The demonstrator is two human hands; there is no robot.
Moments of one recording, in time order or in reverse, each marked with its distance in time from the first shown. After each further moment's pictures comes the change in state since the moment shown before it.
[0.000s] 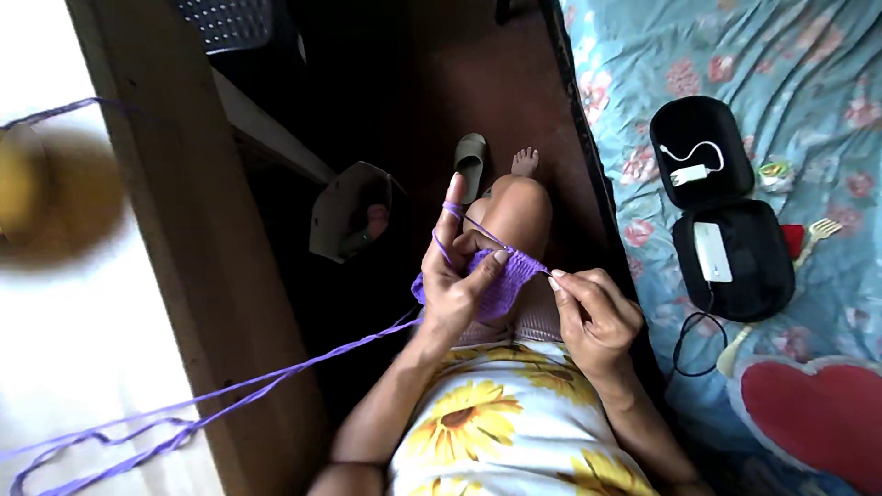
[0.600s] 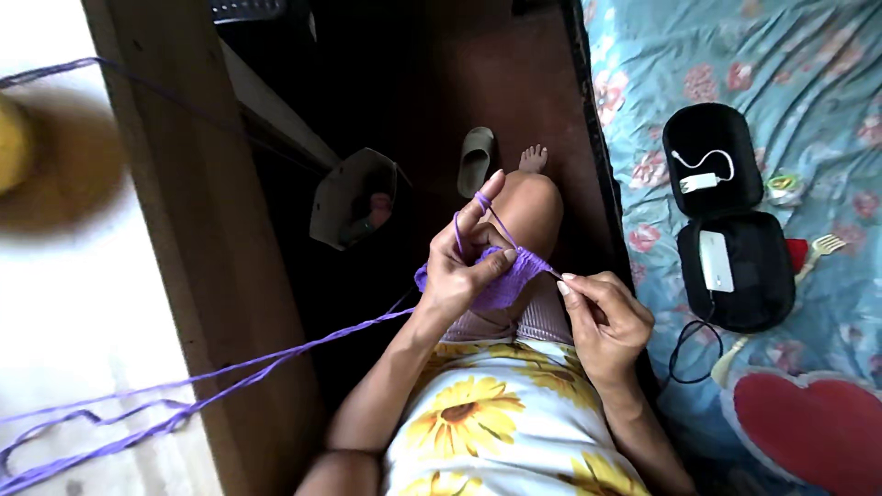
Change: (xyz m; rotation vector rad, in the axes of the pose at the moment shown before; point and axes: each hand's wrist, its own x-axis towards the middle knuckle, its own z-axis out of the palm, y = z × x) left_hand 0.008 -0.001 -0.015 -0.073 -0.139 -0.049; right_hand -0.004 -0.002 -0.003 0.196 -0.037 0.147
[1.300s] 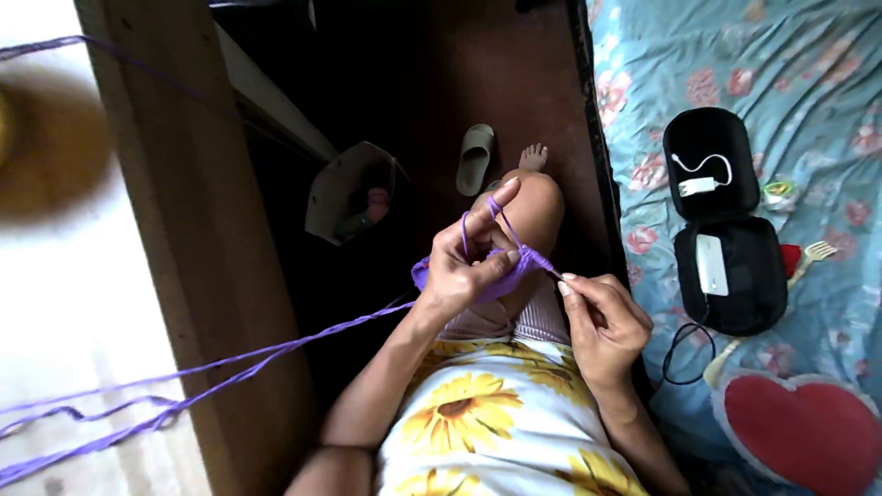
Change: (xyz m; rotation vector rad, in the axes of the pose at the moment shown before) left_hand 0.003 -0.009 -0.005 -0.002 -0.057 0.086; right_hand -0.001 -0.001 0.002 -0.039 0.010 0.011
